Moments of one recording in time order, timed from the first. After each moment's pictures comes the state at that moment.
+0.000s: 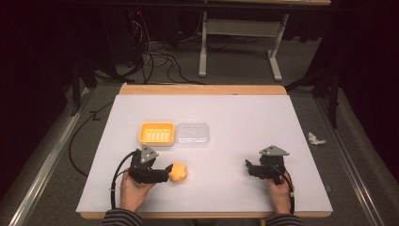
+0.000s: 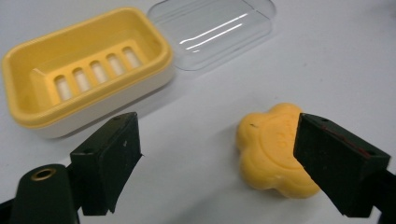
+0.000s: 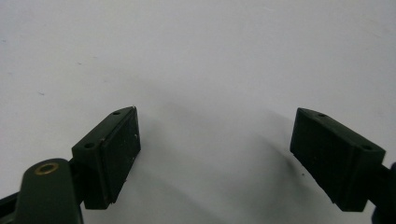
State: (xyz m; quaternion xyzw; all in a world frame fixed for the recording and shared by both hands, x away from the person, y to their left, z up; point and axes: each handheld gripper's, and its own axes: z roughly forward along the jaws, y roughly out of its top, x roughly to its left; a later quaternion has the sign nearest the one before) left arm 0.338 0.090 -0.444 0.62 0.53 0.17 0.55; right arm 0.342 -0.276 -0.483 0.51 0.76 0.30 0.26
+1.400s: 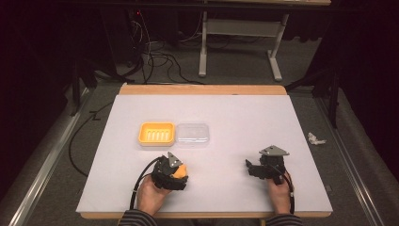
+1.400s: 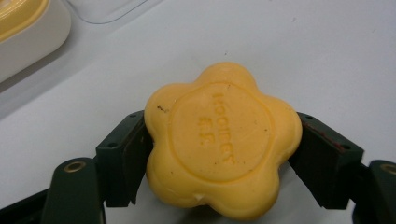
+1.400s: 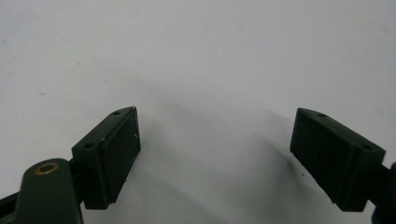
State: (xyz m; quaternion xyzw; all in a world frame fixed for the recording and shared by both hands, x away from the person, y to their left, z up) left arm 0.334 0.041 -0.485 0.69 0.53 0.14 0.48; right arm 0.342 -0.276 -0.483 0.51 0.76 0.30 0.26
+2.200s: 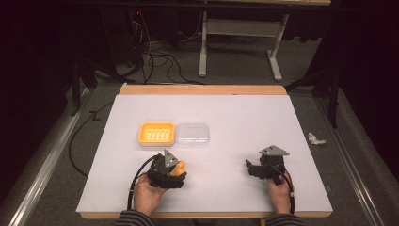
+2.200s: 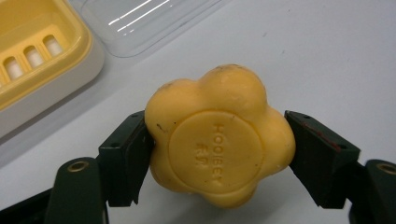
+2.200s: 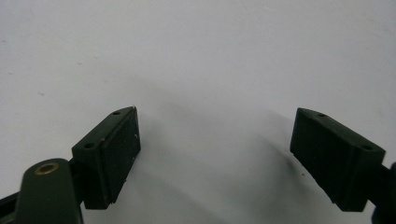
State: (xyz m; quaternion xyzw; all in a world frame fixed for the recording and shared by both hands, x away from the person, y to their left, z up) left arm 0.330 0.048 -0.461 0.68 0.51 0.16 0.51; right arm 0.342 -0.277 -0.483 0.51 0.76 0.30 0.26
